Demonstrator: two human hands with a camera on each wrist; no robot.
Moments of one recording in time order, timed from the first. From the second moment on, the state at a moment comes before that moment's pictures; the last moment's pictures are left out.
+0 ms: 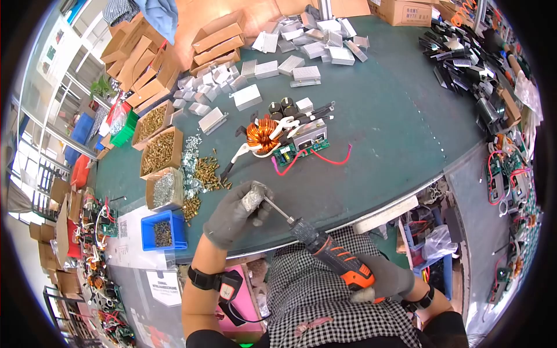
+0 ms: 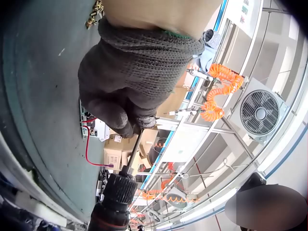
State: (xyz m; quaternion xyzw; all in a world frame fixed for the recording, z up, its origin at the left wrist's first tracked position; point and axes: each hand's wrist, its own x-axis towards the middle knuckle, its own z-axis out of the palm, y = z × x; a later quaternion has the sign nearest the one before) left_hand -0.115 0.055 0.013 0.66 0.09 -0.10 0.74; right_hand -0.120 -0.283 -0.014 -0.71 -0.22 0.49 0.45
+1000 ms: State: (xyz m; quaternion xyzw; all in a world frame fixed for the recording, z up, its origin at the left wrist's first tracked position) left_hand -0.009 0.045 0.039 0.99 -0.07 0.13 -0.02; right_hand -0.108 -0.259 -0.023 -0.61 -0.08 0.47 0.63
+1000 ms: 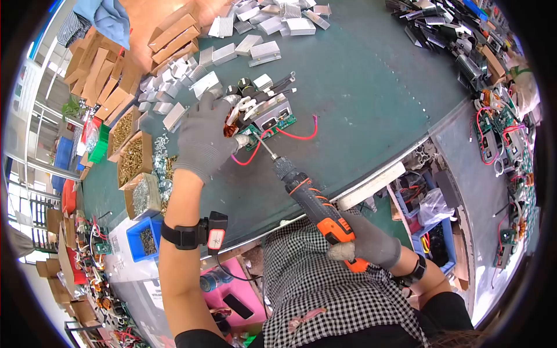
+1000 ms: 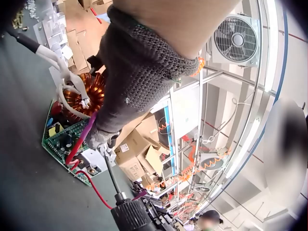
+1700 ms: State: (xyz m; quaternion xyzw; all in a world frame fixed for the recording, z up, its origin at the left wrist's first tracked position) left_hand 0.005 0.040 0.035 0.99 -0.09 0.06 -0.02; right_hand -0.095 -0.250 -0.024 -0.64 -0.07 0.46 0.61
